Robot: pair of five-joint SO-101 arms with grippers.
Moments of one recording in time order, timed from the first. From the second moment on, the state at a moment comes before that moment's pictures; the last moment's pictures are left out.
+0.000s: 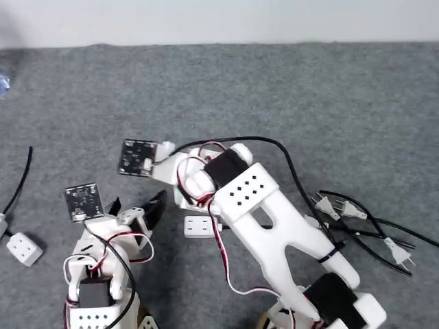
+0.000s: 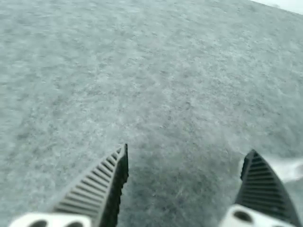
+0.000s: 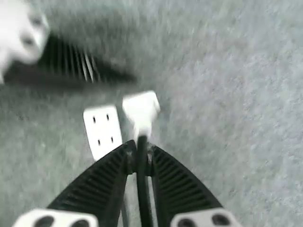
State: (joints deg) left arm -8.1 -103.0 96.6 56.2 16.7; right arm -40.6 -10.5 12.4 75.3 42.7
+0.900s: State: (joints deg) left arm -9.4 -103.0 96.6 56.2 16.5; right arm -28.0 -10.6 36.5 59.5 54.7
